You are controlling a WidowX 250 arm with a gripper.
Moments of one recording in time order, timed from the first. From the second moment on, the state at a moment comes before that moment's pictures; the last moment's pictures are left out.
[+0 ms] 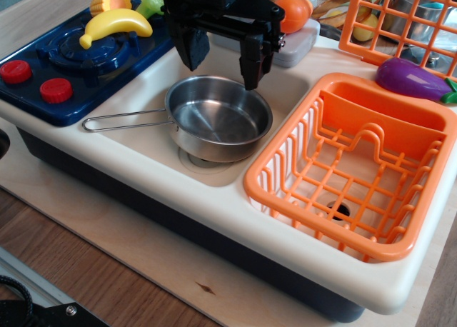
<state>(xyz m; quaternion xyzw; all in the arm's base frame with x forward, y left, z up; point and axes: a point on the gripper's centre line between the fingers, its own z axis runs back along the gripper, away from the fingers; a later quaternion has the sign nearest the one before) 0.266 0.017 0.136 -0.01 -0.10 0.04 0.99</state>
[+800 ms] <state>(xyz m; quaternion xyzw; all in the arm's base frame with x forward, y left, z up) 0.244 0.002 0.113 -0.01 -0.13 -0.18 0.98</state>
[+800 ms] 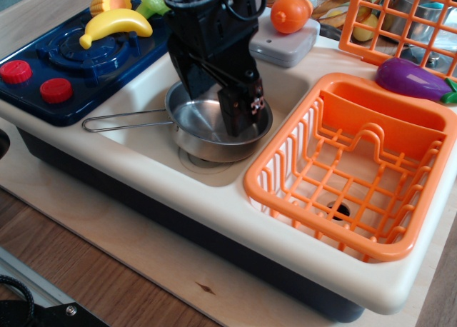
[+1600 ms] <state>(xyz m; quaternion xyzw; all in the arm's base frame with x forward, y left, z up) 0.238 0.006 0.068 -0.03 -0.15 -0.21 0.97</state>
